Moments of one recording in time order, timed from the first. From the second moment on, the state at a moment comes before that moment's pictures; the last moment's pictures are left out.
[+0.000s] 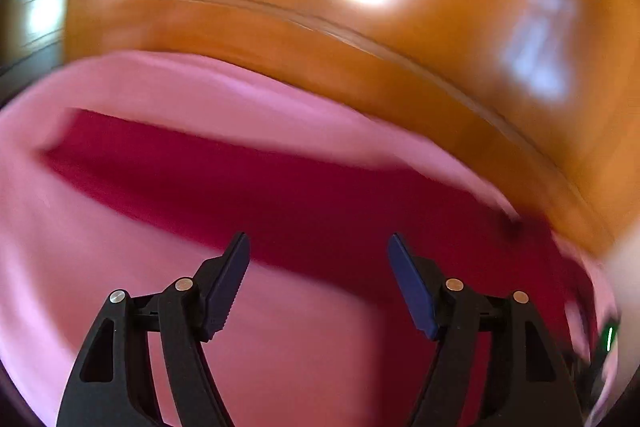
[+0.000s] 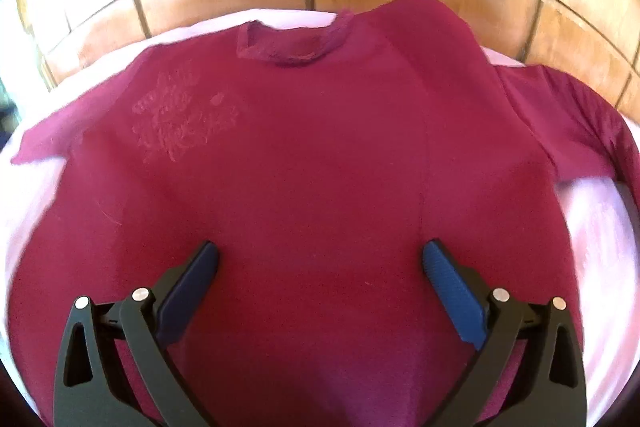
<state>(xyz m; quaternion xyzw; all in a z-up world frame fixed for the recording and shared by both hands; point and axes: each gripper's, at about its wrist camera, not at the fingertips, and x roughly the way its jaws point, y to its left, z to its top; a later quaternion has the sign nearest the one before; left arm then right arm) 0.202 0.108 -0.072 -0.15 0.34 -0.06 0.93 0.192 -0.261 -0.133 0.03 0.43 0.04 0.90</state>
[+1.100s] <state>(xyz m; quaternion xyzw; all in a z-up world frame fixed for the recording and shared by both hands) 0.202 -0.058 -0.143 -0.02 0.42 -0.15 0.89 0.108 -0.617 -0.014 0.12 0.34 -0.31 0.88</state>
